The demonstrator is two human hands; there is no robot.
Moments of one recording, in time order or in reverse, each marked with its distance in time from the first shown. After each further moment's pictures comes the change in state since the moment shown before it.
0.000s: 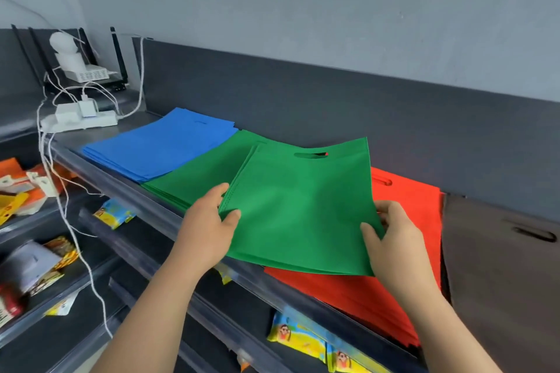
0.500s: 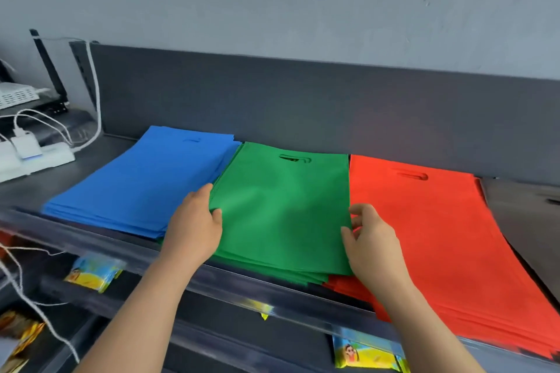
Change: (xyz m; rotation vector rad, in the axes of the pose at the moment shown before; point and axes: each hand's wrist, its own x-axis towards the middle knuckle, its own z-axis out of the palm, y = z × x) left_hand 0.154 -0.090 -0.070 0.296 -0.141 0.143; right_hand 0.022 -0.083 0.143 -0.232 0.061 0.206
